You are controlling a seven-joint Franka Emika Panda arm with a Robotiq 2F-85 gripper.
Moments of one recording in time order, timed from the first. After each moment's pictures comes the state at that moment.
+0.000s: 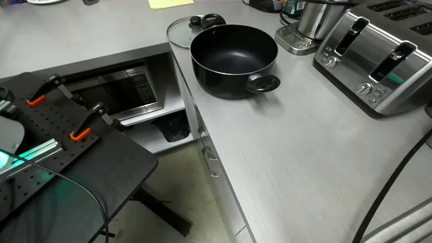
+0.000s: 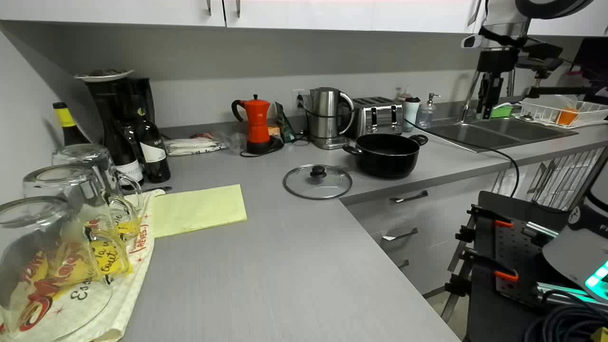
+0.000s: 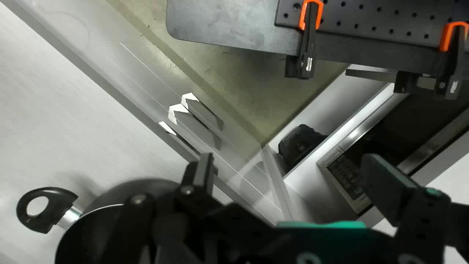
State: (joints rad) arm -0.23 -0.73 -0.35 -2.77 -0.32 2.02 -0.47
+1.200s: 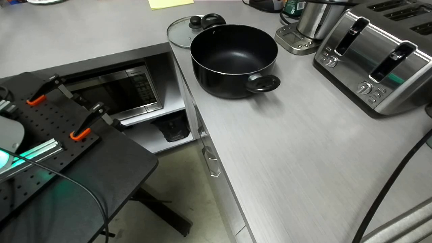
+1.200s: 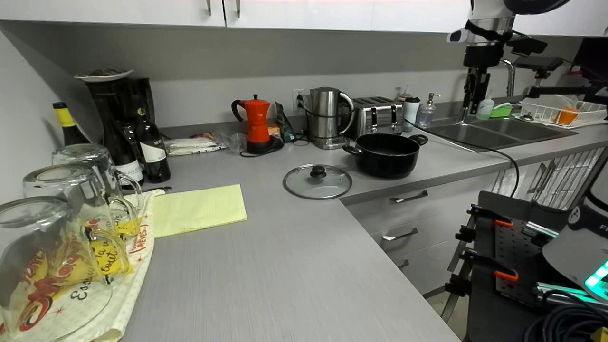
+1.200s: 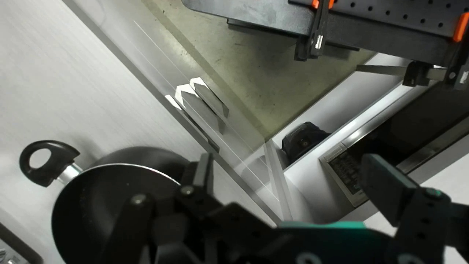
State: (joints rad) arm -0.17 -0.66 -0.31 -2.71 -0.32 2.05 -0.47
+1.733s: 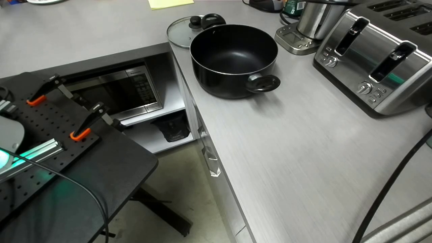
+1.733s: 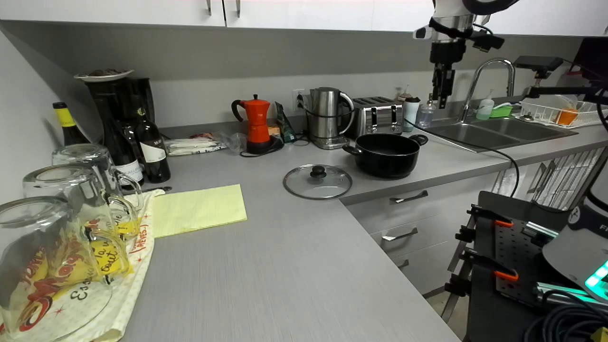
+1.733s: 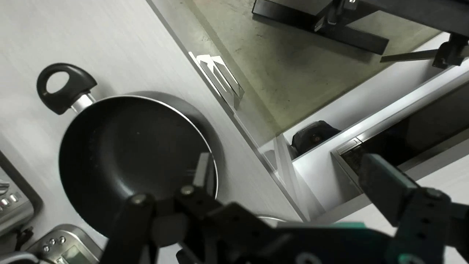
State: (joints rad) arm -0.09 -0.43 -0.25 -2.53 -0.31 2.10 -0.47
